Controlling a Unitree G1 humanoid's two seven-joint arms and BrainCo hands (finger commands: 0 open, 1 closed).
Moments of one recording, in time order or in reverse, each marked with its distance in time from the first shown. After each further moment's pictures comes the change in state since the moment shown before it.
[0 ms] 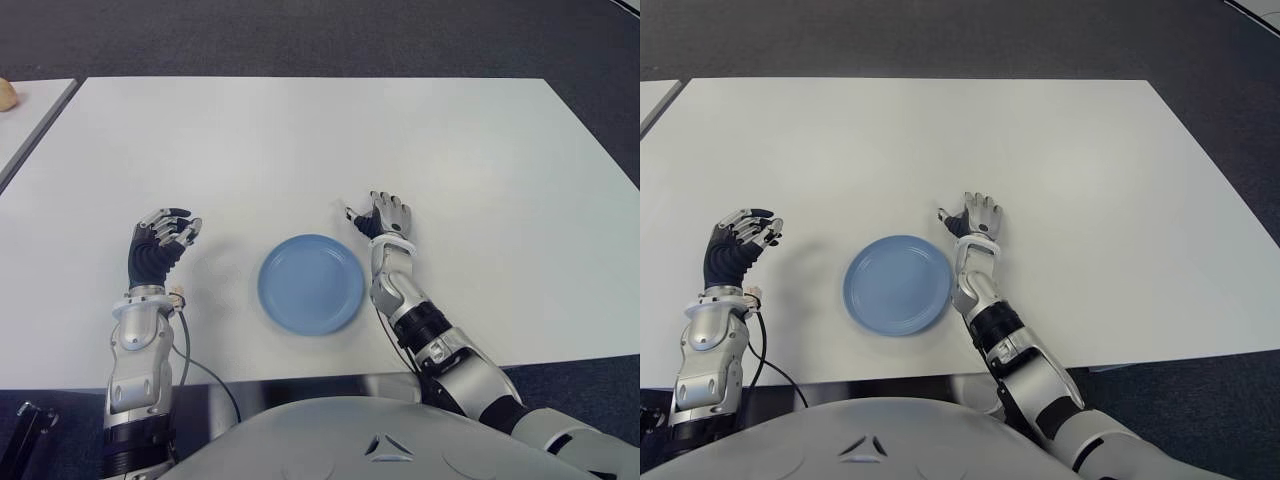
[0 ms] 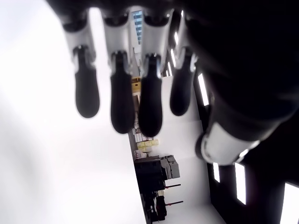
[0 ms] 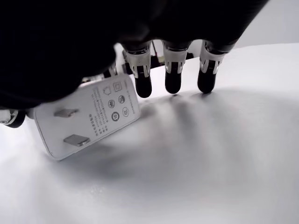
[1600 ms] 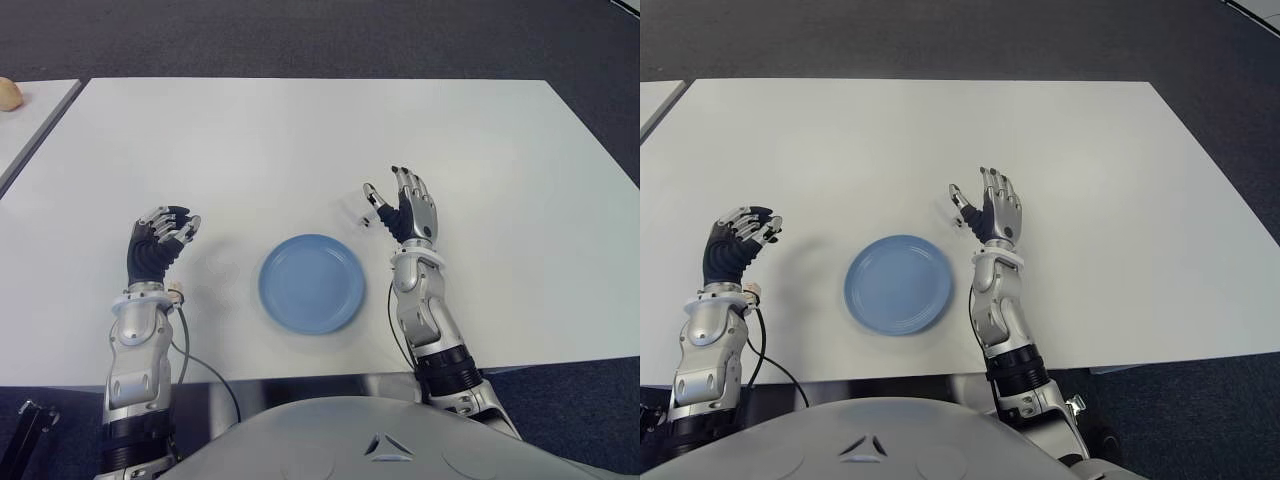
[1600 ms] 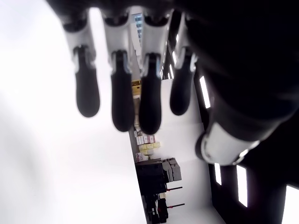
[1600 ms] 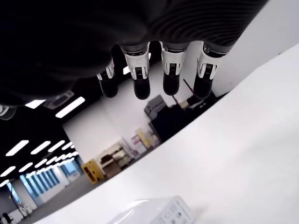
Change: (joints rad) left arm -0.014 0.006 0.005 0.004 -0.004 0.025 0.000; right arm 0.325 0.017 -0.225 -0.570 0.011 -0.236 -0.097
